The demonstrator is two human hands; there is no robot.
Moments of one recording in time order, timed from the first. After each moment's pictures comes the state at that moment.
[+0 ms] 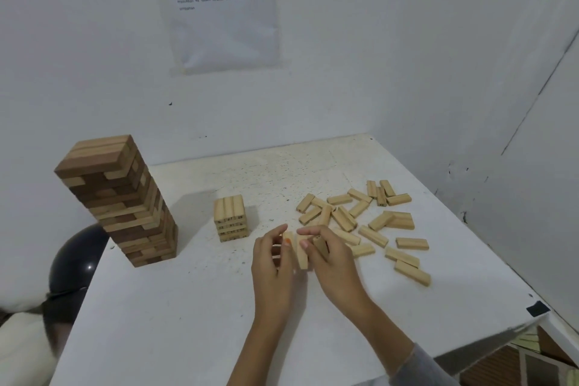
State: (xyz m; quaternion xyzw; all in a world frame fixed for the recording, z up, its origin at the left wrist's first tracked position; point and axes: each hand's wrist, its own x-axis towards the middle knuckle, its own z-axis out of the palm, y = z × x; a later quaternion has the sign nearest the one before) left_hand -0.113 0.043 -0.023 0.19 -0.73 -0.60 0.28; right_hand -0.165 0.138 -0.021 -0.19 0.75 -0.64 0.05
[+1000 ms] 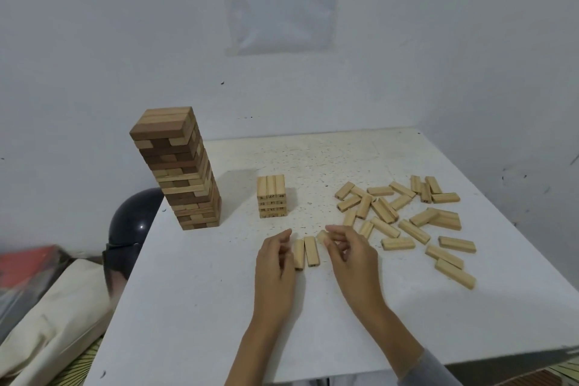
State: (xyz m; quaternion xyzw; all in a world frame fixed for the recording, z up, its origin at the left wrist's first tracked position) left_hand -0.067 0.004 -0.048 0.21 -0.80 -0.50 0.26; right_hand -0.145 0.116 -0.044 -0.20 0.81 -0.56 -0.03
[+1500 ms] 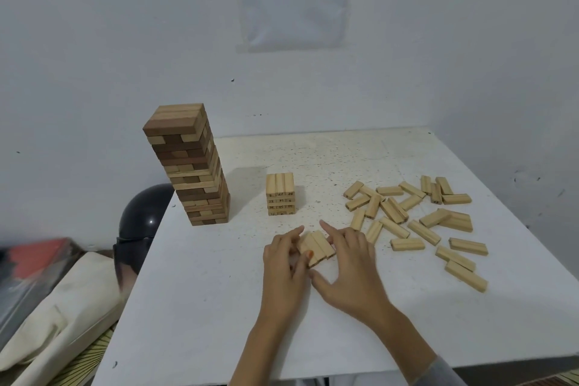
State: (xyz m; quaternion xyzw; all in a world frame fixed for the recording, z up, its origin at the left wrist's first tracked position) left_hand -0.066 0.005 -0.051 0.19 -0.81 -0.48 0.27; right_hand -0.138 0.119 -0.048 -0.35 0.88 -0.32 -0.03
